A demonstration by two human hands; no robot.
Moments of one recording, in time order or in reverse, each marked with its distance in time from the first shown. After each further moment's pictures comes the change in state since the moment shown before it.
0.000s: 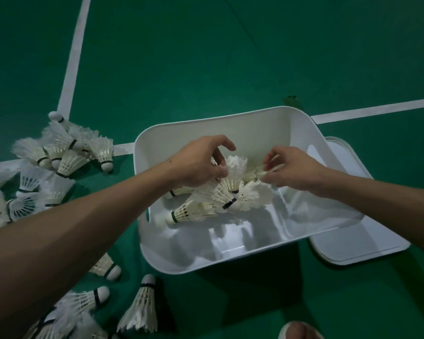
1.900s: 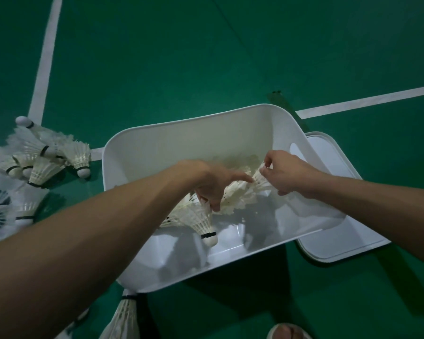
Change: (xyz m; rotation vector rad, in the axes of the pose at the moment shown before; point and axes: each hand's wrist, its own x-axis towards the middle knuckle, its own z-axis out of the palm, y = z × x) left_hand 0.053 0.019 0.047 0.473 -0.670 -0.110; right_hand -0.003 0.000 -0.004 -0.339 0.099 0.175
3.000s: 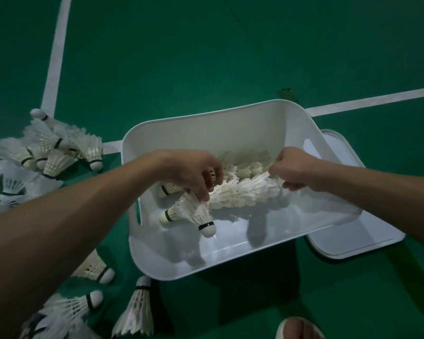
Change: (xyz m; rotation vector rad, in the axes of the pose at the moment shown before) left_hand -0.049 -0.053 0.001 -0.327 0.168 0.053; right_hand 0.013 -0.006 0.007 0.146 -0.073 0.175
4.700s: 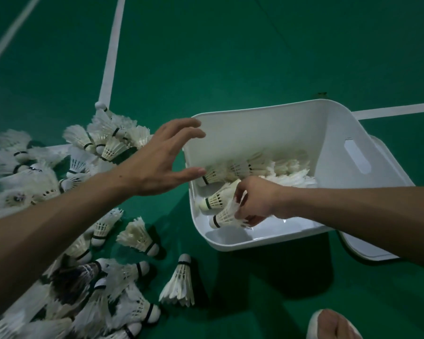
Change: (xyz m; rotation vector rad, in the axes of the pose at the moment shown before) left_hand -0.119 -0.078 0.008 0.313 0.717 0.234; right_hand -0.069 -0.069 0.102 0.054 -0.448 -0.235
